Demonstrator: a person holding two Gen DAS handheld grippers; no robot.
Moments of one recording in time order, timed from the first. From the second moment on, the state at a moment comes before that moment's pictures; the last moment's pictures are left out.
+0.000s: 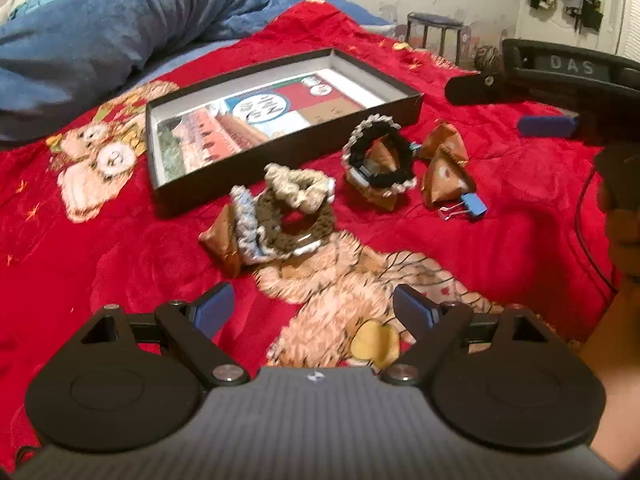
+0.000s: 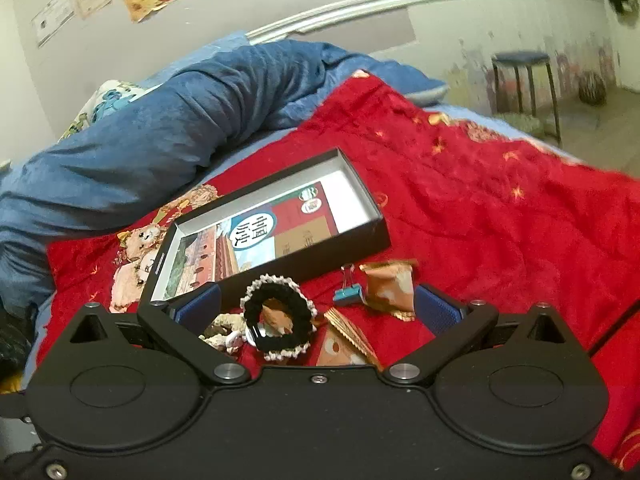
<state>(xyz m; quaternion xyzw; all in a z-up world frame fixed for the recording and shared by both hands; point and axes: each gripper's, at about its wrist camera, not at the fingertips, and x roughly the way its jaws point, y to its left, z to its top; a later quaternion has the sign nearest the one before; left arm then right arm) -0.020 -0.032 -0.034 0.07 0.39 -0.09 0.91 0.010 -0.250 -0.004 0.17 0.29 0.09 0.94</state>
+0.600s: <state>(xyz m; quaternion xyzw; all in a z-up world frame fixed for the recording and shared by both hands) 0.015 -0.027 -0.048 0.06 0.35 0.02 0.94 0.024 -0.243 -0.024 0.20 0.32 0.13 0.92</state>
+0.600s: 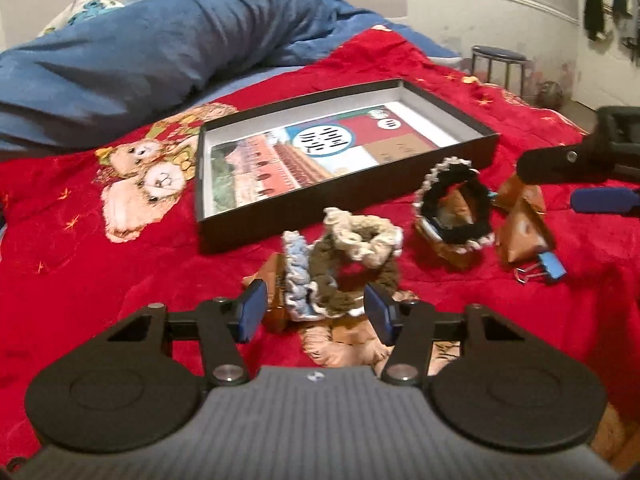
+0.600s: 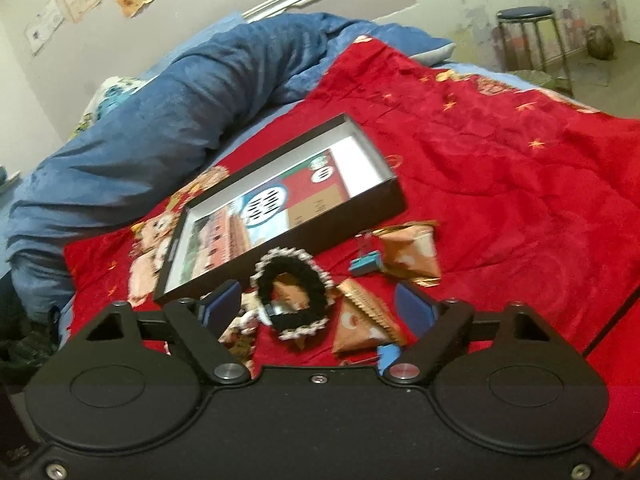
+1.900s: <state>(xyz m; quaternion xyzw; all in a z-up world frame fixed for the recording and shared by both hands) 0.041 -0.035 -0.069 0.05 0.36 0.07 0.93 0.081 -0.151 -0.088 0.19 0.42 0.24 0.85</state>
